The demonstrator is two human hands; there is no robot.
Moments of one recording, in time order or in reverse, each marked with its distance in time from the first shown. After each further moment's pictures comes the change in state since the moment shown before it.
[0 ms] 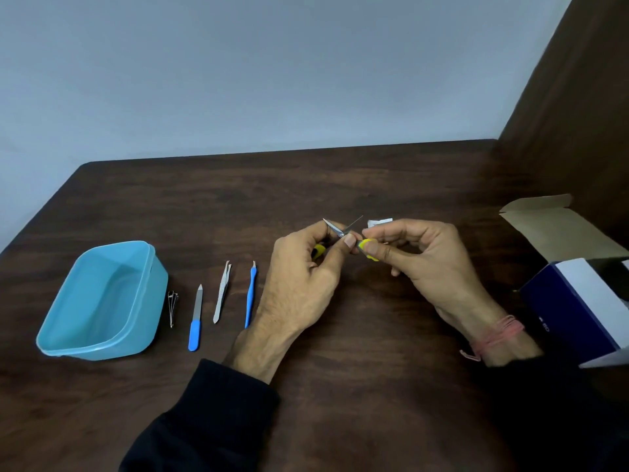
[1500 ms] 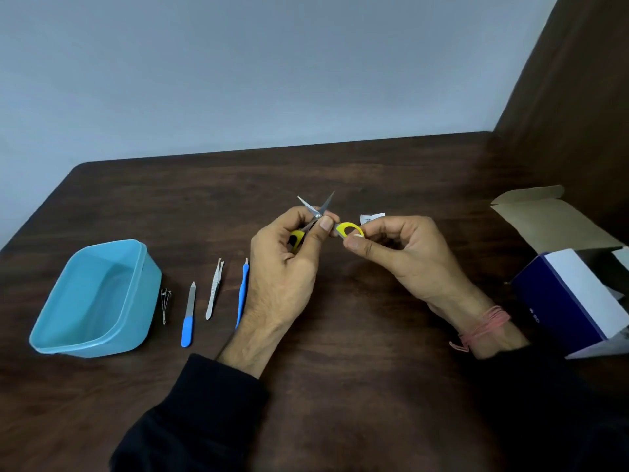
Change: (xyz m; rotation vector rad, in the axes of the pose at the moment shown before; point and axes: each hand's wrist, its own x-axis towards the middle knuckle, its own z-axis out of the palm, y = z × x) left_hand 0.001 0.006 0.001 -0.160 0.153 0.058; right_hand 0.001 -0.004 0.004 -0.033 -0.100 -0.015
